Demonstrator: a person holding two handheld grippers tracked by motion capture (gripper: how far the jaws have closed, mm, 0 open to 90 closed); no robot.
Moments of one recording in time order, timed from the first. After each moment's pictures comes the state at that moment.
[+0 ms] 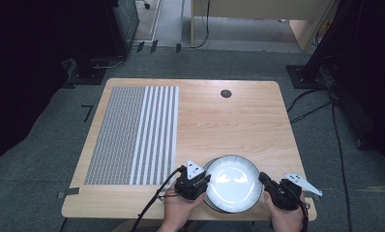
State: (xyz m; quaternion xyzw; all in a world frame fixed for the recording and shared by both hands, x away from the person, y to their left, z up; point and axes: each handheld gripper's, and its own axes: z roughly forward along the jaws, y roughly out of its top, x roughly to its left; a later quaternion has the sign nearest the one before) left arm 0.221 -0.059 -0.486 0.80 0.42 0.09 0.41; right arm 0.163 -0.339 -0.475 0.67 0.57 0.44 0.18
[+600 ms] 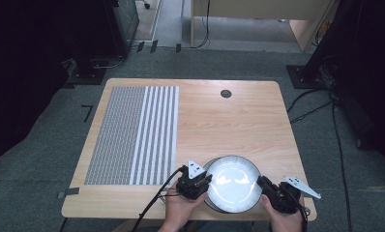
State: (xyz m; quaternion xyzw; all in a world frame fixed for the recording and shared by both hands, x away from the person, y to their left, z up) left arm 0.222 -0.062 -0.491 0.80 0.42 0.09 0.41; right arm 0.157 -0.336 -0.481 0.69 0.56 0.43 0.17
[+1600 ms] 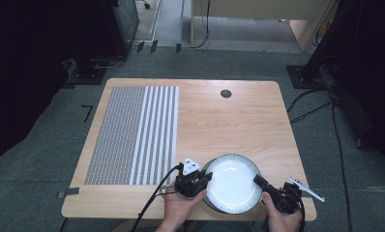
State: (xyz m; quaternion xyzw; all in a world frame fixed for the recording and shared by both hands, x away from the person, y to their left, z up) left arm 0.226 -0.054 -0.483 0.78 0.43 0.06 0.45; right arm 0.158 -0.341 -0.490 0.72 0.46 0.51 0.07
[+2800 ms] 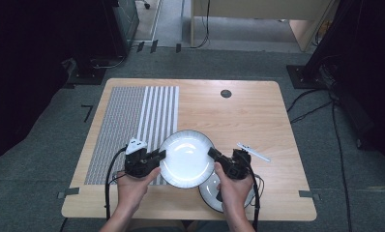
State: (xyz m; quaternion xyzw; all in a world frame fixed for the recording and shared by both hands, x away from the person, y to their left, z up) left arm 0.267 0.079 -0.435 0.72 0.51 0.11 0.45; right arm 0.244 -0.213 -0.442 0.68 0.51 0.52 0.04
